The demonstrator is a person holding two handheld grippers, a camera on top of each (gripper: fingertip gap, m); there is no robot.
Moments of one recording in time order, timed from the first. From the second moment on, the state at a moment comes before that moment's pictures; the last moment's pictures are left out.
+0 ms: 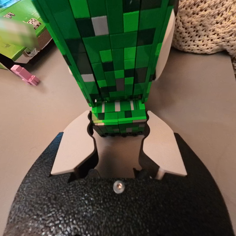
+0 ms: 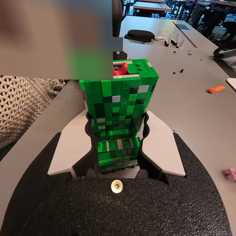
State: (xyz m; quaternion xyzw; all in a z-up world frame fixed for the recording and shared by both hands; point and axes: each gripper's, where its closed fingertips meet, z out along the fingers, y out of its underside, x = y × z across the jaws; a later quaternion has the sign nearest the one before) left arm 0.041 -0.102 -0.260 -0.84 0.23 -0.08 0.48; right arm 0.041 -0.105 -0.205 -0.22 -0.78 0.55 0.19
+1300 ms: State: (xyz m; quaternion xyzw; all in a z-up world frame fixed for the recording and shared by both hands) left arm 0.042 -0.116 -0.262 -0.80 0.34 -0.15 0.47; right arm 0.050 -0.093 -0.206 -0.25 -0.77 0.57 0.12
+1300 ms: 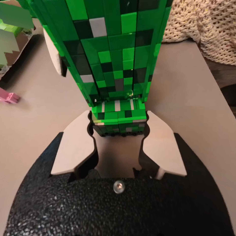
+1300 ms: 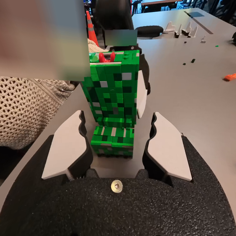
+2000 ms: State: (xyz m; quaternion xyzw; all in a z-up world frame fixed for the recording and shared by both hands) left arm 0.041 -0.119 -0.261 -0.79 0.36 -0.15 0.46; right arm 0.057 -0.100 -0.195 -0.30 -0.73 0.55 0.27
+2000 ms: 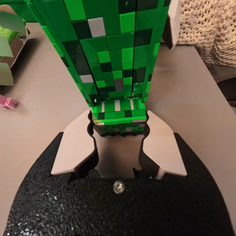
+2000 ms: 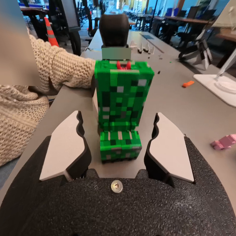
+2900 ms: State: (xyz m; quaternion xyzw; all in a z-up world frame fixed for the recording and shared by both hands) left arm 0.043 -0.117 -0.261 -0.79 0.37 -0.16 0.46; right arm 0.041 -0.120 -0.172 -0.26 -0.75 0.58 0.17
